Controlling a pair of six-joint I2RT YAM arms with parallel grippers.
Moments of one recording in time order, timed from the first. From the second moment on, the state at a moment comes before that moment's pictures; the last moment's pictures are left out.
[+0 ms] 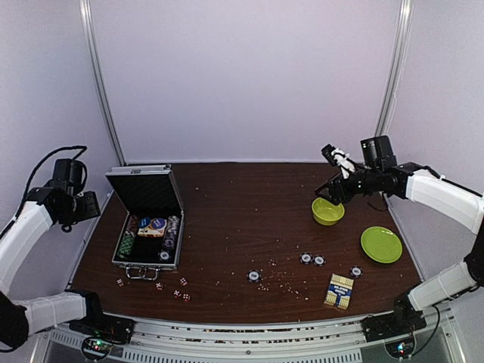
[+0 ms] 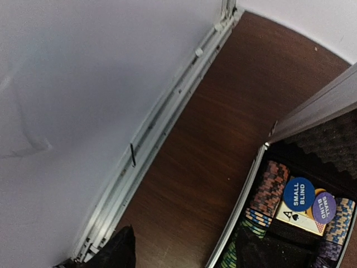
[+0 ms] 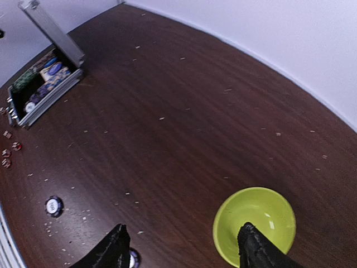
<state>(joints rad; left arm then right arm) -0.01 0.93 0.86 -0.74 -0.40 -0.34 0.32 1.33 1.04 -0.37 -0.37 -0.23</state>
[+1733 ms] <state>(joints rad) -0.02 1.39 0.70 -0.38 0.19 -0.46 0.48 1.37 0.99 -0.41 -0.57 -0.42</state>
